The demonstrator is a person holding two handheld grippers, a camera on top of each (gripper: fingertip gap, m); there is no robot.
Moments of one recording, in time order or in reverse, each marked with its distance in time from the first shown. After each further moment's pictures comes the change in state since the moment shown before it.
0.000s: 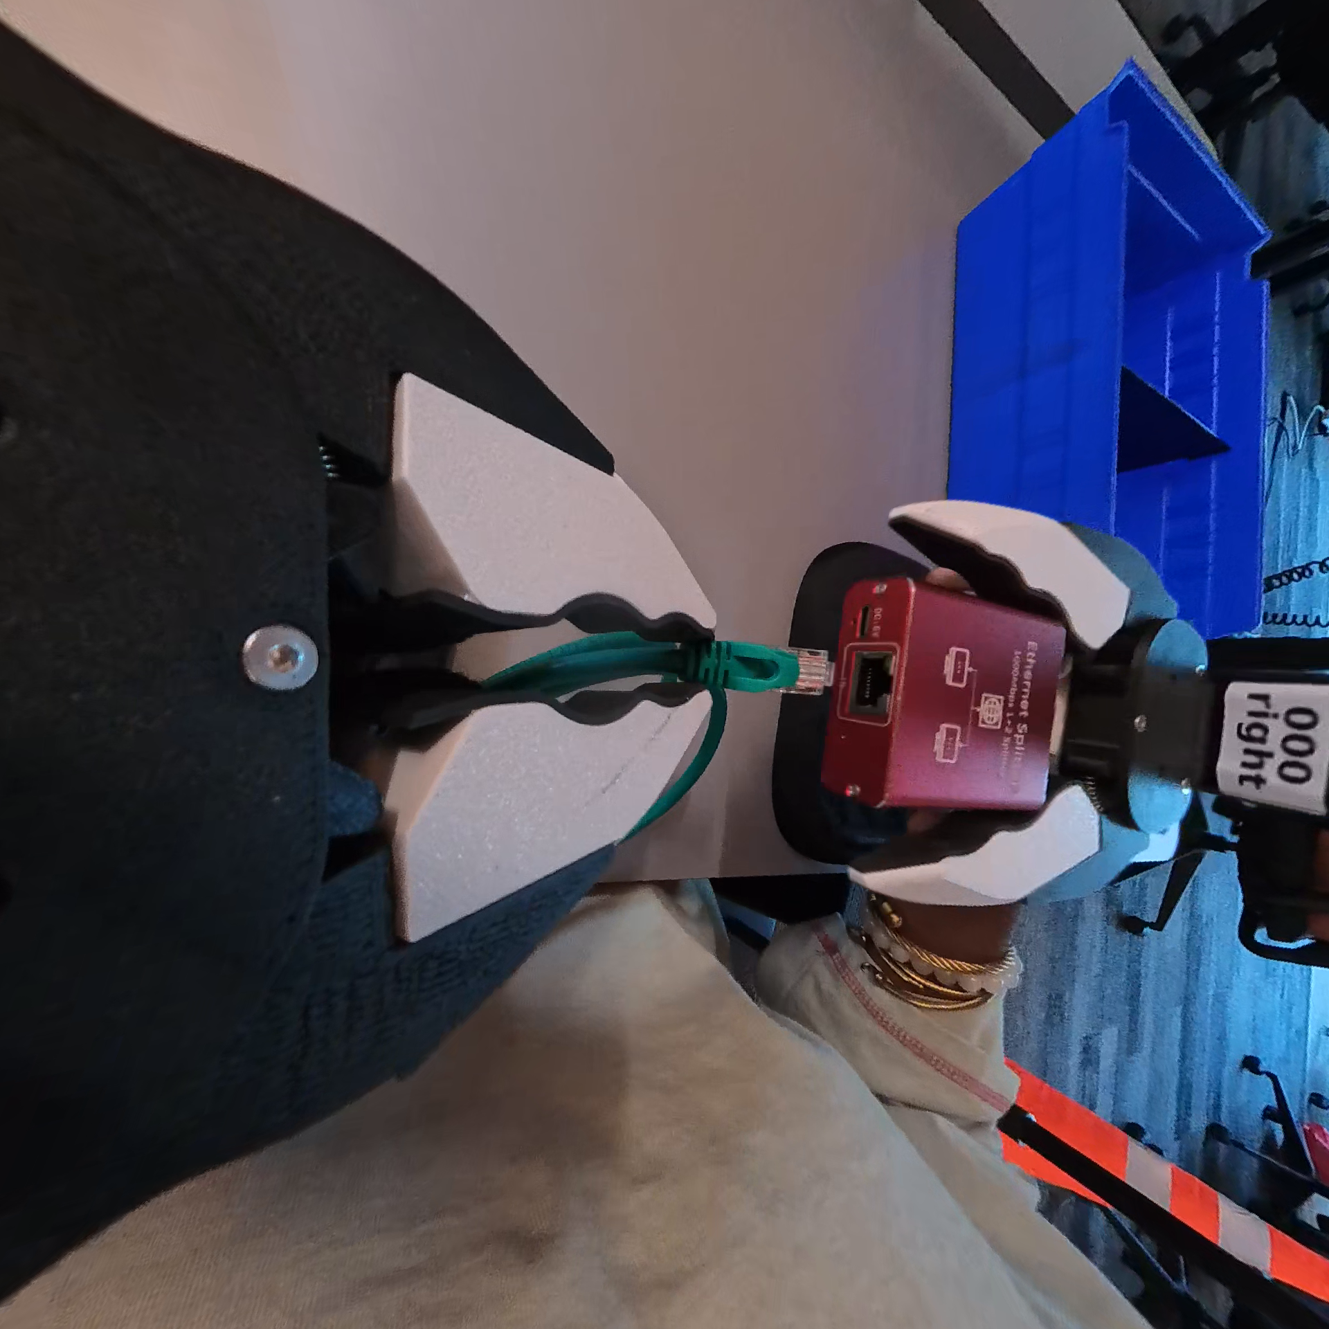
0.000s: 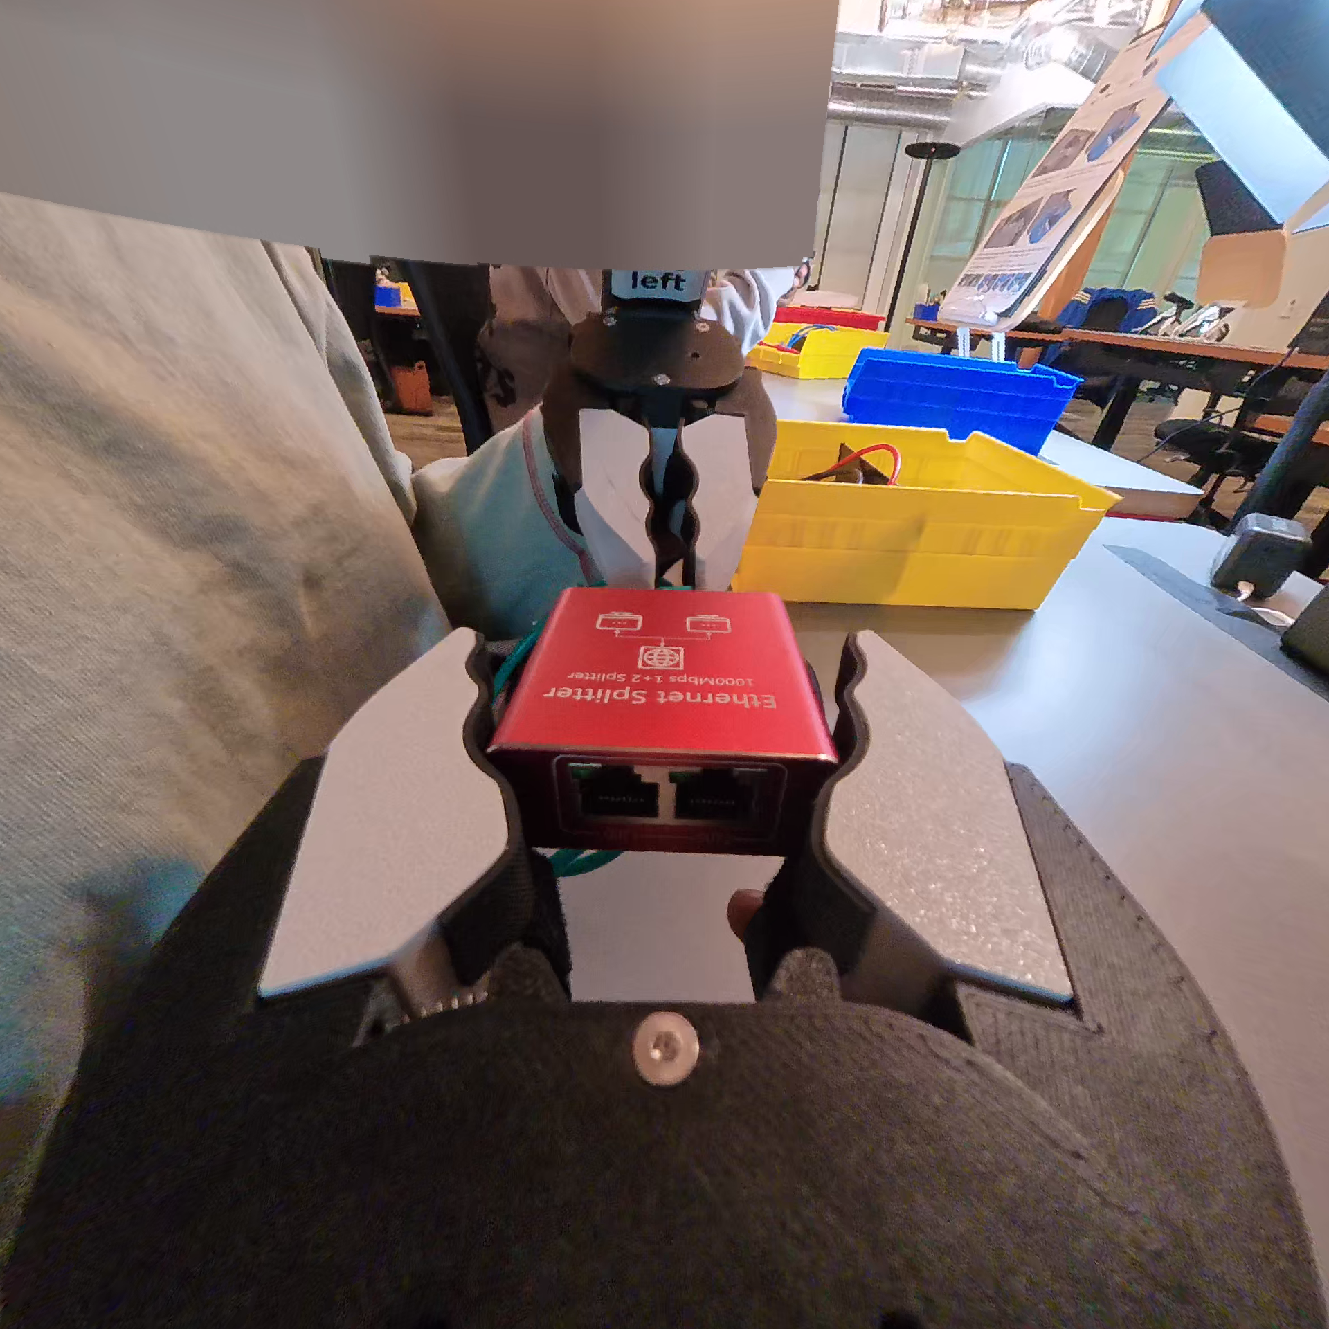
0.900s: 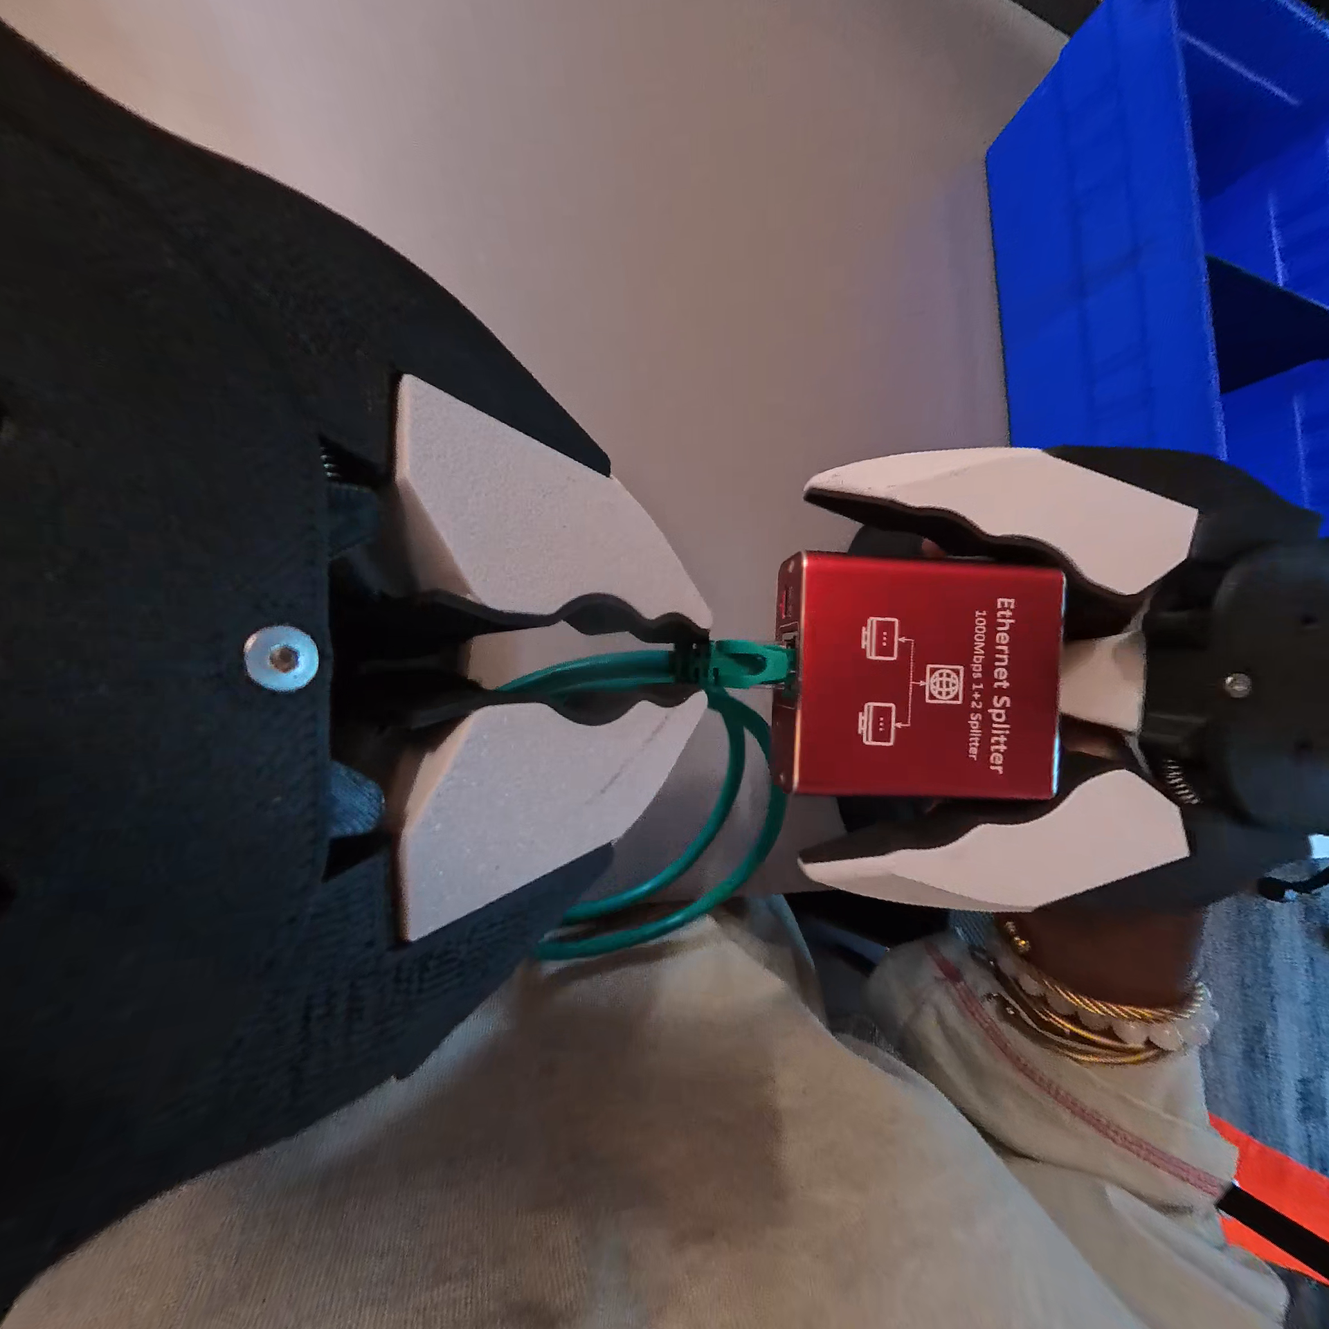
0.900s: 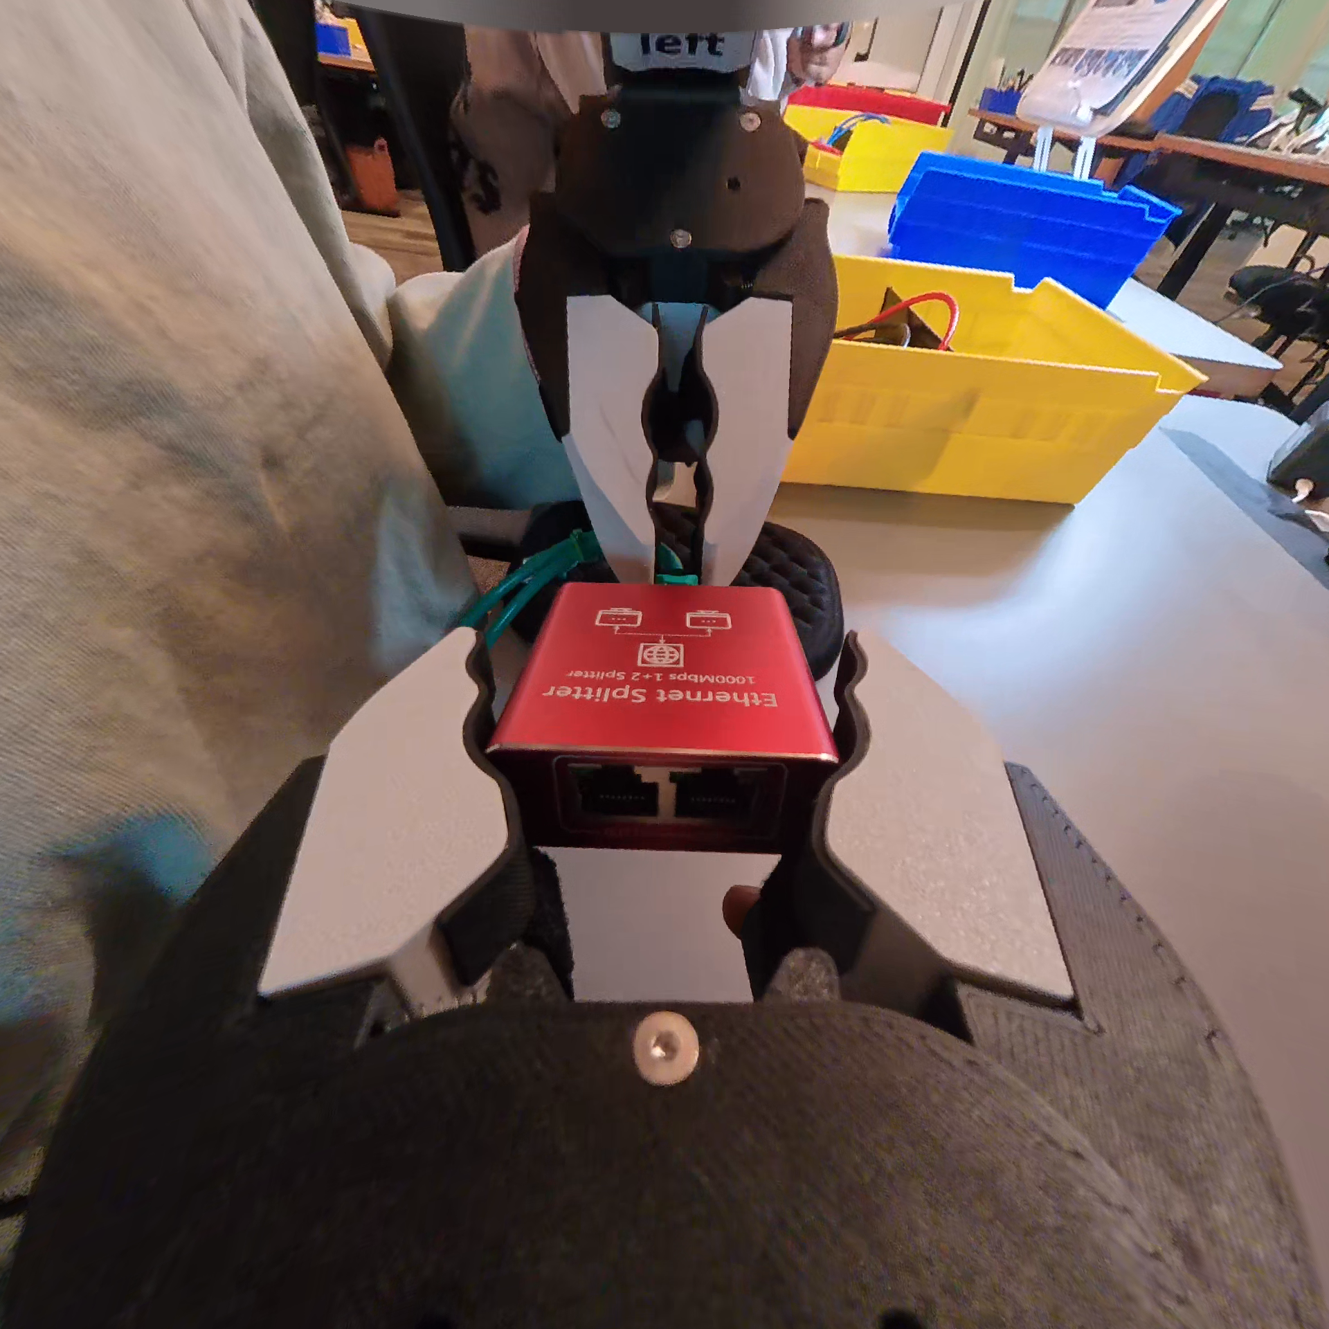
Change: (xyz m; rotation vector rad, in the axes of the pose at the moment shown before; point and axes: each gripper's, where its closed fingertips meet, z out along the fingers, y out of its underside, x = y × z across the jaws) left arm 0.006 0.011 0.018 -0.154 0.017 0.109; right arm -0.008 0.028 0.008 -0.244 -0.011 -0.040
